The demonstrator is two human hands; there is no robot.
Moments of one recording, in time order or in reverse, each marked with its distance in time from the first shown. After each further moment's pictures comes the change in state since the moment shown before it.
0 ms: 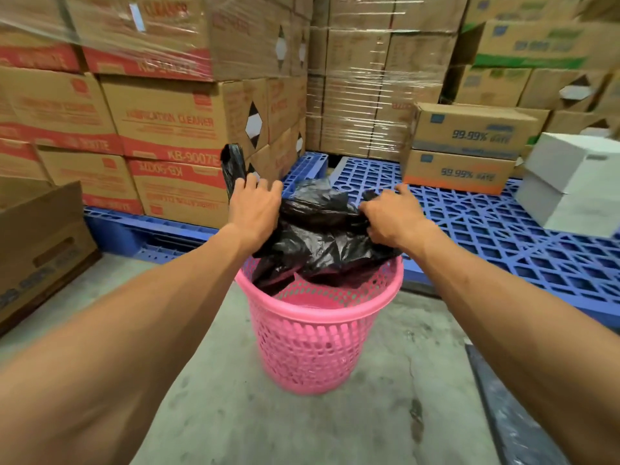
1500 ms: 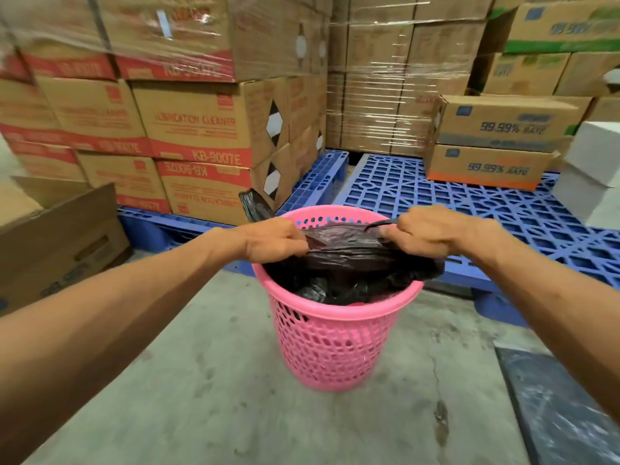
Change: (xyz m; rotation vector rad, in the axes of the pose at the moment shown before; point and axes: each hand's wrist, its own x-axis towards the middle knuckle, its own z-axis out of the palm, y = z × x) left_hand -0.040 -0.019 -0.024 -0.734 -0.619 0.318; right_hand -0.033 0.012 0.000 0.234 -0.092 -0.197
